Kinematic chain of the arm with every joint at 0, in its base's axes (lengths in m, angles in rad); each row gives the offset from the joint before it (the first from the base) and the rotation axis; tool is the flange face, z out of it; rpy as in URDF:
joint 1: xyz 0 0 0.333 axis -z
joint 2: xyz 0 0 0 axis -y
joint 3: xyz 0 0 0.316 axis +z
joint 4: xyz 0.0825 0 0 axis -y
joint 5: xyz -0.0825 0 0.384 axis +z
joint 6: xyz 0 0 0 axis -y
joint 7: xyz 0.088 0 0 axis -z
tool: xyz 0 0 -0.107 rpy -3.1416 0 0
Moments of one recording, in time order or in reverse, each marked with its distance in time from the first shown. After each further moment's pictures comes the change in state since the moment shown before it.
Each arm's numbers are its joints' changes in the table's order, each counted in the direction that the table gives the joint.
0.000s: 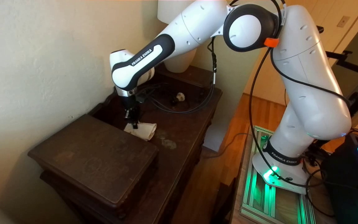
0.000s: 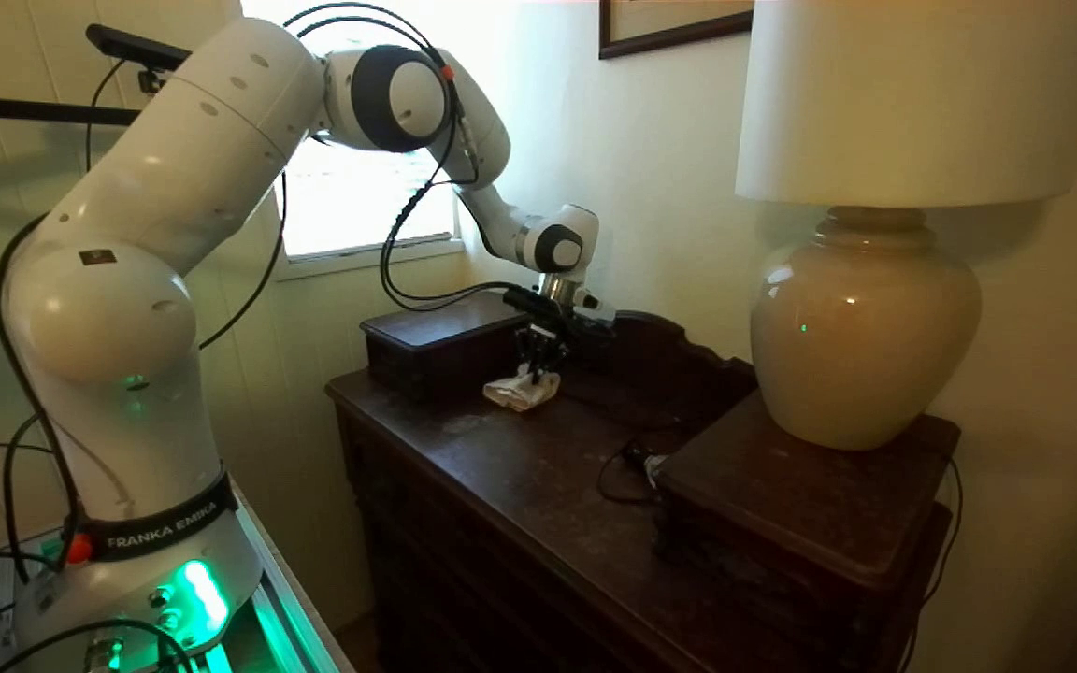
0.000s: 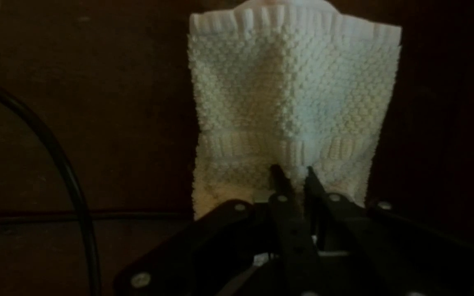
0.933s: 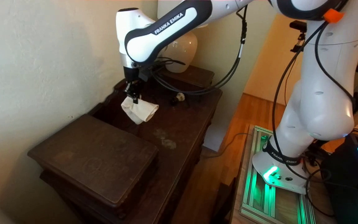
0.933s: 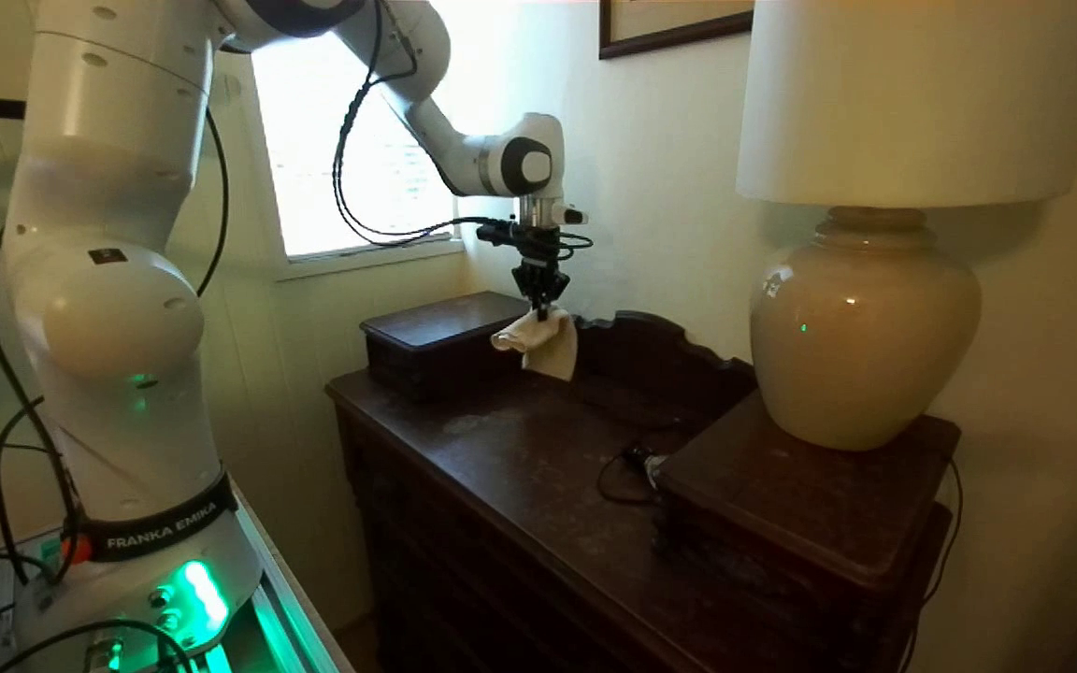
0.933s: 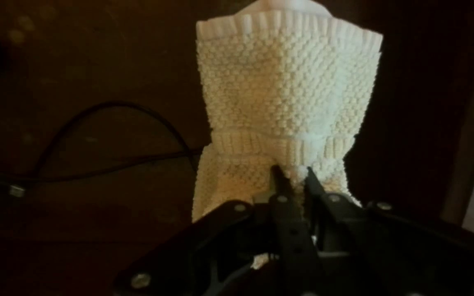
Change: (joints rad) arm -0.064 0.416 -0.056 -0.309 -0.138 0.144 0.333
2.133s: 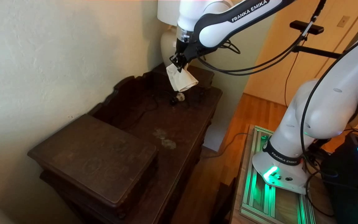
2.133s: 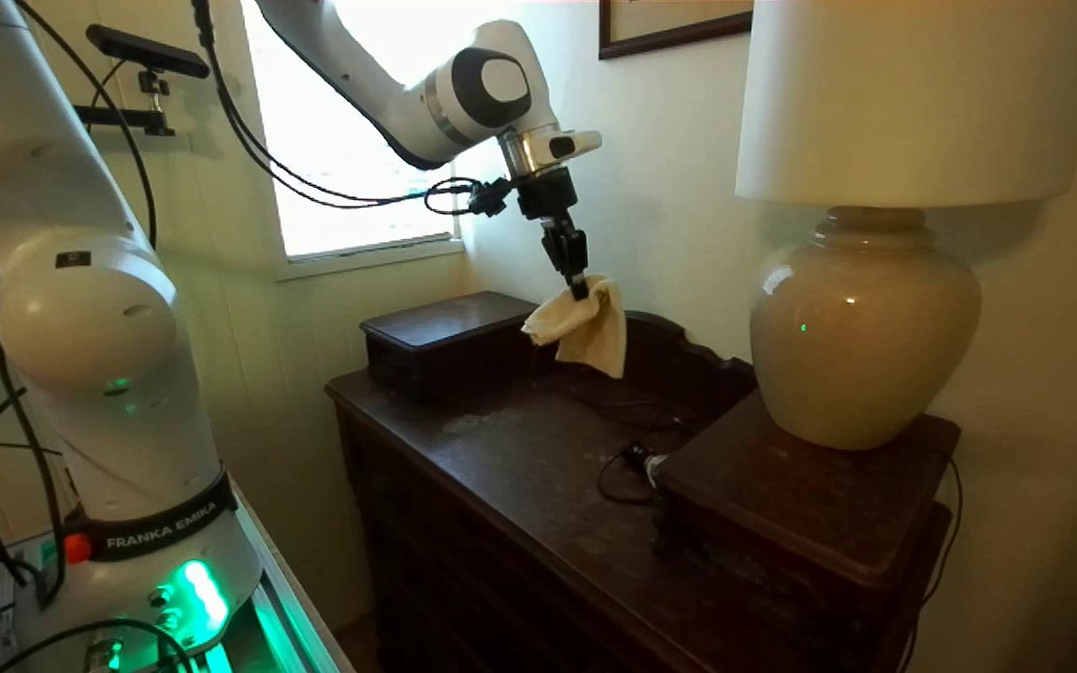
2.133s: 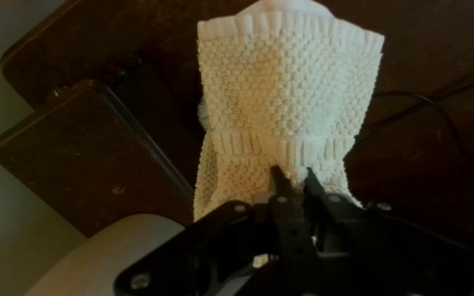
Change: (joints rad) arm 0.189 0.551 -0.071 -0.495 -0.374 0.126 0.503
